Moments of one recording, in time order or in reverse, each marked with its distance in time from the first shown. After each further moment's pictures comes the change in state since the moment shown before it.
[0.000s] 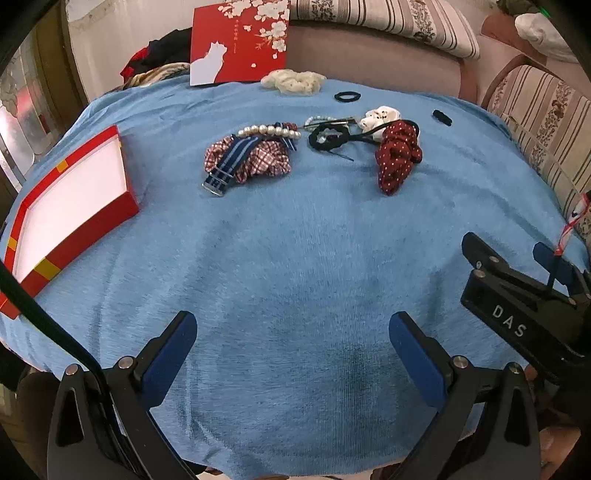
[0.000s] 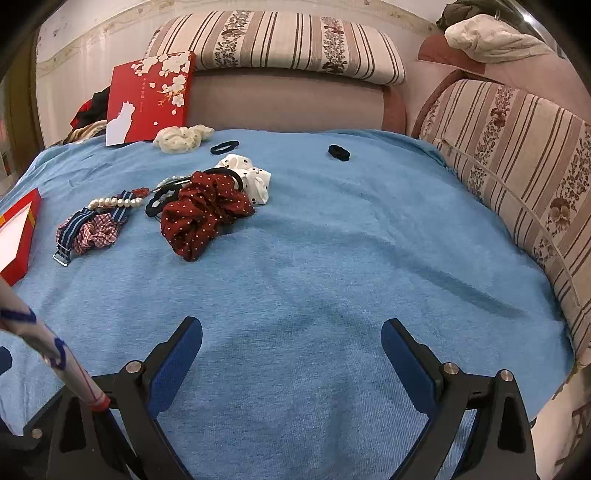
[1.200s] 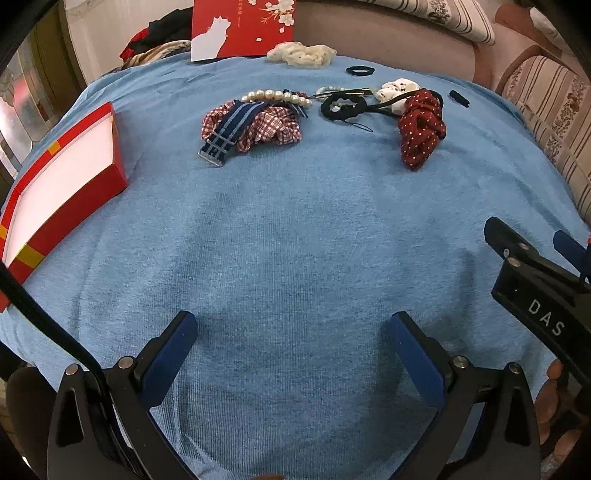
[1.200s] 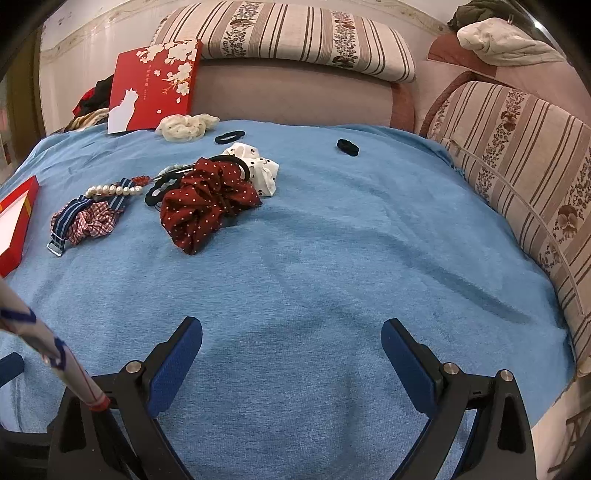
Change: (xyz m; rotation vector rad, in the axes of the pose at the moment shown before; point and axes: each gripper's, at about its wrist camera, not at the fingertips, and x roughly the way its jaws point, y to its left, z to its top) left arm 0.032 0.002 0.001 -0.009 0.068 0.025; right arm 0.011 0.010 0.003 -0.034 0.024 -0.006
